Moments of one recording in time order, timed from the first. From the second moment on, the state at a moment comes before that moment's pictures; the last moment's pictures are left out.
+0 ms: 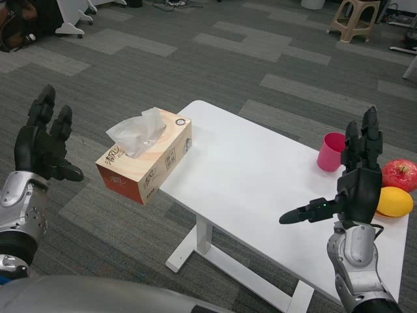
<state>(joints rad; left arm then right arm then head) -0.05 0.44 0.48 0.59 -0.62 -0.52 -0.37 -0.37 -0.28 0.41 0.59 0.33 -0.88 -0.33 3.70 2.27</state>
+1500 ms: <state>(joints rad) -0.23 0.49 0.23 0.97 -0.35 -0.55 -0.41 -0.38 -0.30 0.45 0.59 0.34 -0.87 -0.33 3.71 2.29</state>
